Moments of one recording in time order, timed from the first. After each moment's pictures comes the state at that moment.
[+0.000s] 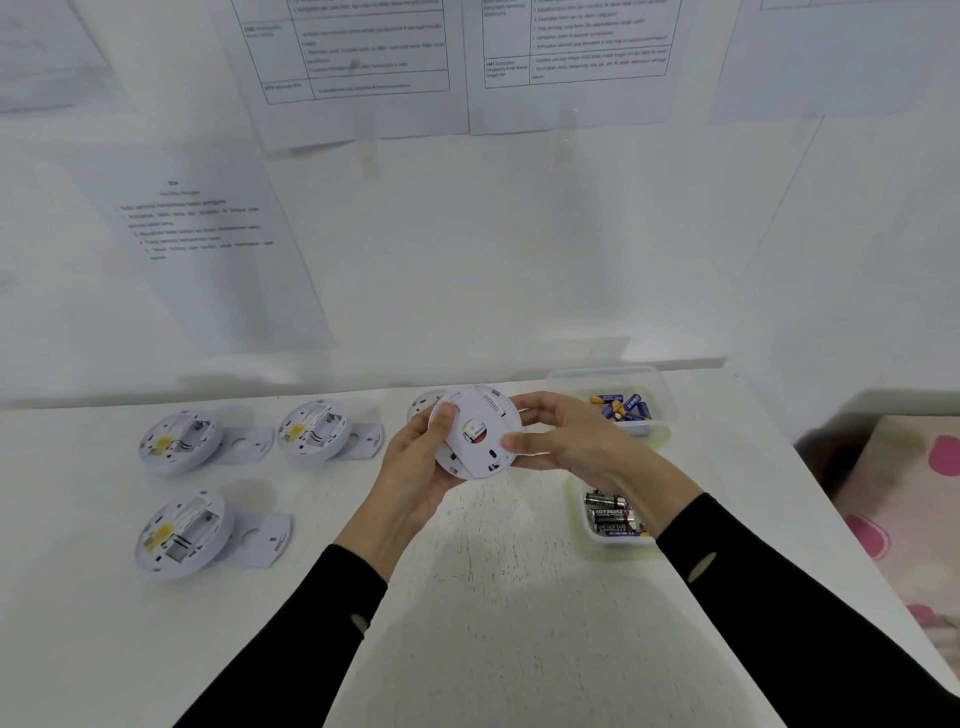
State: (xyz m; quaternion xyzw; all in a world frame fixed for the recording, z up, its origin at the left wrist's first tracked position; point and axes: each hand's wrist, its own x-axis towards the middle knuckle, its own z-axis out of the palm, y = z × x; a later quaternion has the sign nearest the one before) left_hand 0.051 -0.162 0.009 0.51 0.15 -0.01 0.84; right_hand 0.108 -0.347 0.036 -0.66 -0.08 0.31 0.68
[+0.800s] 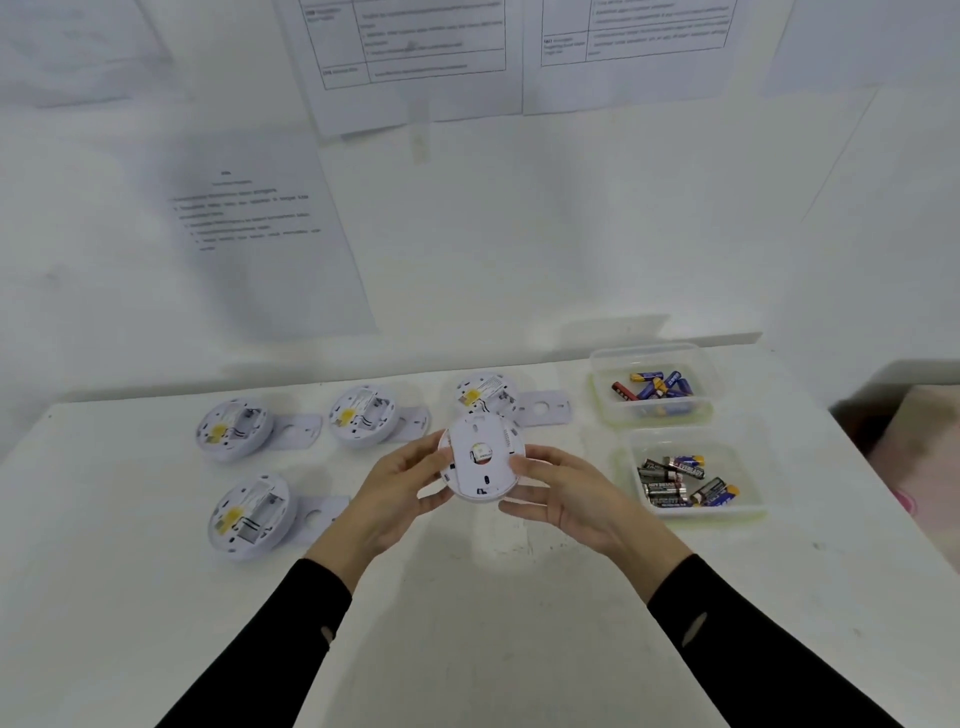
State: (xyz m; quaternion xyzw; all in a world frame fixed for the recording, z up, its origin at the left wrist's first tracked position) left_hand 0.005 -0.073 -0.010 0.61 0.19 -0.11 0.76; right_hand 0.042 -0.284 -0.015 -0.50 0.08 0.35 0.79
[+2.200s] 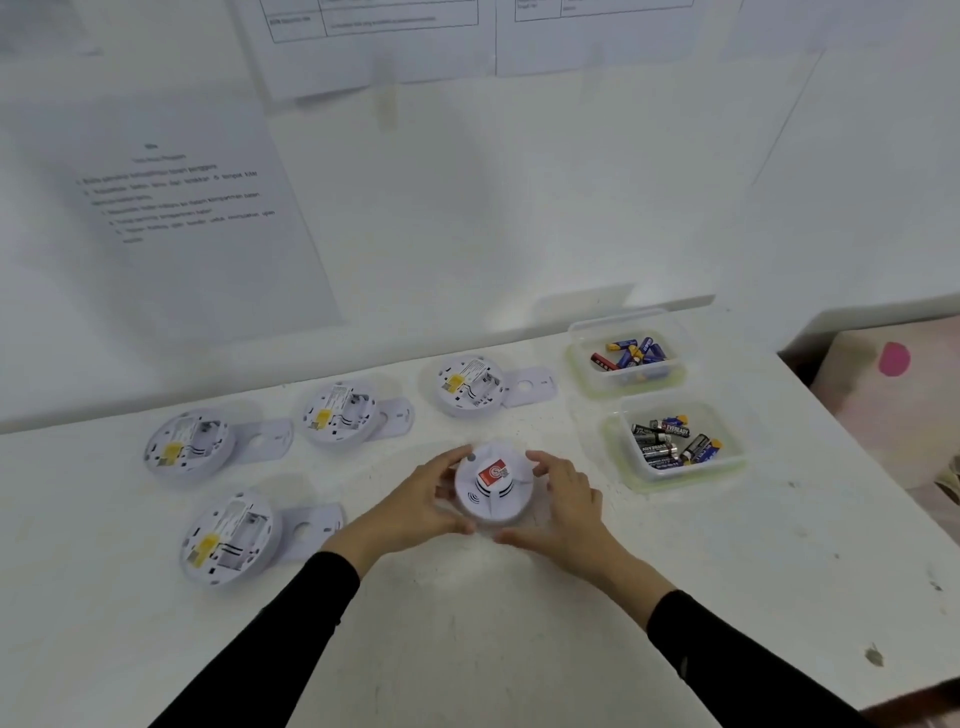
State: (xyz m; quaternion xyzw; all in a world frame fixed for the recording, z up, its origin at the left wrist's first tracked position) left_hand 0.023 -0.052 -0.067 0.83 -0.05 -0.24 0.49; right_hand -0.004 -0.270 -0.077 -0.91 -0.04 0.09 0.40
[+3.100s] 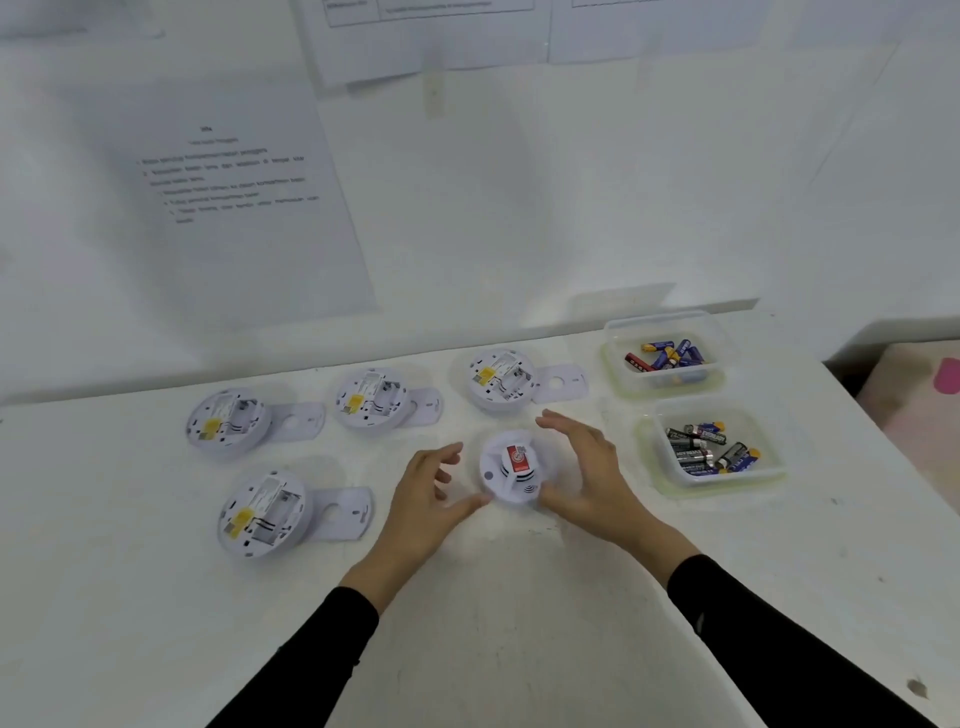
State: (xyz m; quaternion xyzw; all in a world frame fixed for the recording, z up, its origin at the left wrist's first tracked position) left_hand -0.009 -0.044 -0.082 0.87 0.02 0.02 0.50; right_hand 0.027 -0.273 -0.059 -0.89 -0.17 0.00 0.43
